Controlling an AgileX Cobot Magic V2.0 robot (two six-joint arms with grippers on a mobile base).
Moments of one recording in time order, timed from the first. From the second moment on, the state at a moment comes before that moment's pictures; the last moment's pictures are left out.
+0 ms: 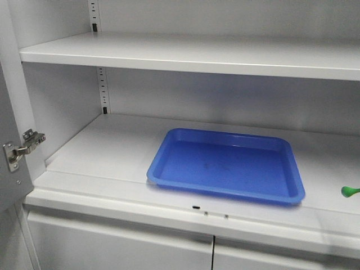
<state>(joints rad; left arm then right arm) -0.21 0.80 -0.64 -0.34 -0.04 0.37 0.01 0.77 -0.52 -0.58 -0.18 0.50</state>
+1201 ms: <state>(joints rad) -0.21 0.80 -0.64 -0.34 -0.04 0.37 0.01 0.77 -0.52 -0.58 -0.18 0.50</state>
